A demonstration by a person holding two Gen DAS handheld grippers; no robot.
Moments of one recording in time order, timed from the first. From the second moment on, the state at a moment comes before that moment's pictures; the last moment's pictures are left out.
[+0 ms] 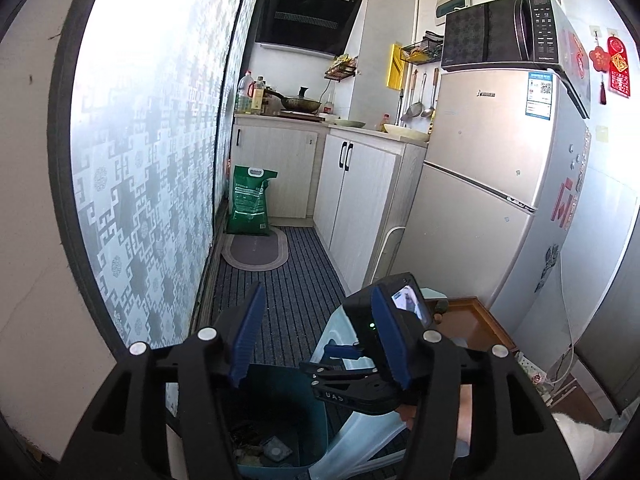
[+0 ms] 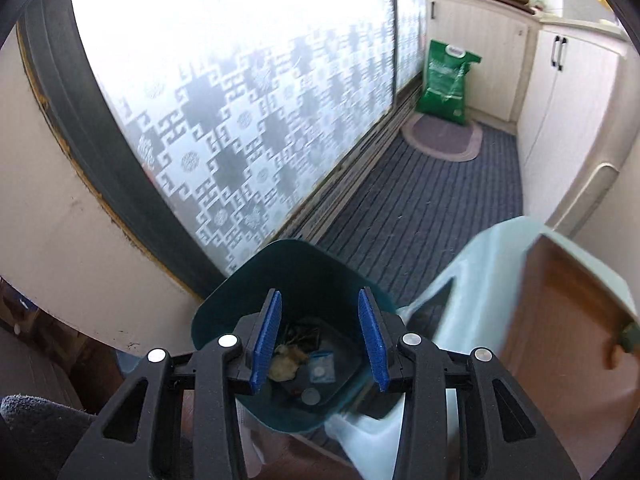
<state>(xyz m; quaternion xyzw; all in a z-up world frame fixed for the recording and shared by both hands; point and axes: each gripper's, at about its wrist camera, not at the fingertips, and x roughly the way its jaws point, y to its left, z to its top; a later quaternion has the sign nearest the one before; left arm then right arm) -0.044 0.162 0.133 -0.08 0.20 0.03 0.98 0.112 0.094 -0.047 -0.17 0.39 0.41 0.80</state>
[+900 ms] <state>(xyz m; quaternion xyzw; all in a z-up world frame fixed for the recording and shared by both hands) 0.031 0.079 0.109 -0.06 0.24 -0.05 0.97 0.234 -0.094 -0.059 -0.05 0.46 0.23 0.86</state>
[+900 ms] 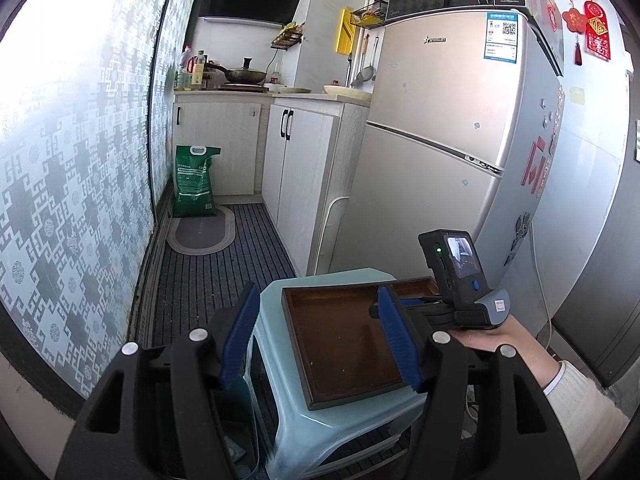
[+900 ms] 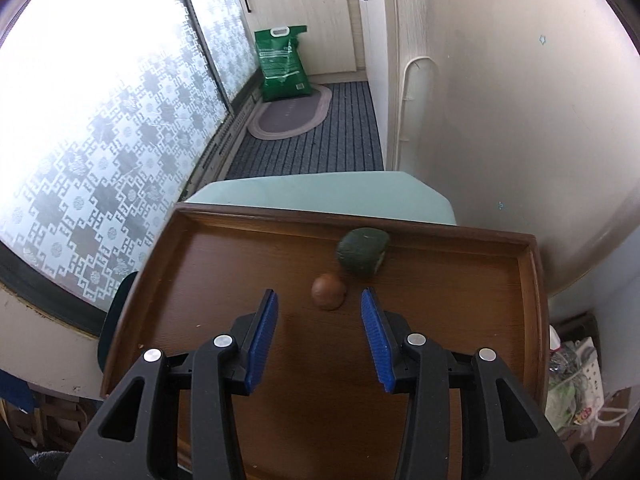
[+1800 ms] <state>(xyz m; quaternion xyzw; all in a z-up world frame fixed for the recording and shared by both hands) 0.075 0.054 0.082 -0.06 0.28 -0.05 0.96 0.233 -0.107 -0.060 -0.06 0.45 0.19 0.87</state>
